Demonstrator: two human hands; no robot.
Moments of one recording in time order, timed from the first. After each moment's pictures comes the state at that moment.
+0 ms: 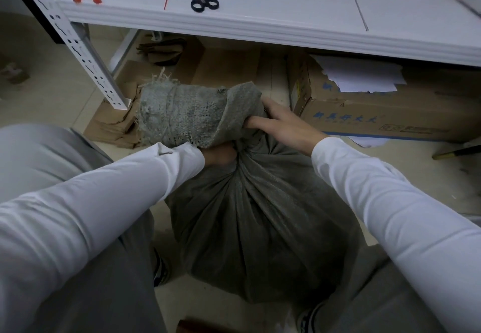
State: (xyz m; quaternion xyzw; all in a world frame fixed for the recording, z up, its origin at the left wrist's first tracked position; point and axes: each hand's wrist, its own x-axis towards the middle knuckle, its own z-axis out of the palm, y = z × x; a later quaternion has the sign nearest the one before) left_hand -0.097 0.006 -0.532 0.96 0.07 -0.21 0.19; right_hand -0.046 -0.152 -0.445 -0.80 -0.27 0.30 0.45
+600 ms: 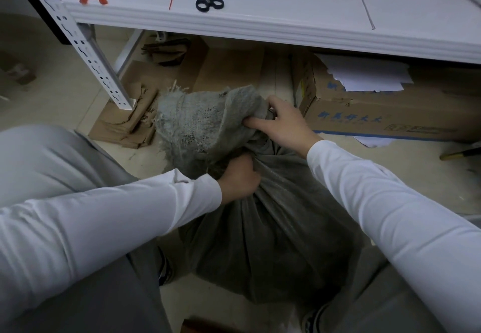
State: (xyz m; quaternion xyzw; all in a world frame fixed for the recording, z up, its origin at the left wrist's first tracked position) left_hand -0.146 -0.053 -0.513 0.87 0.16 -0.13 0.45; right_hand -0.048 -0.143 -0.454 -0.86 -0.23 0.17 0.43
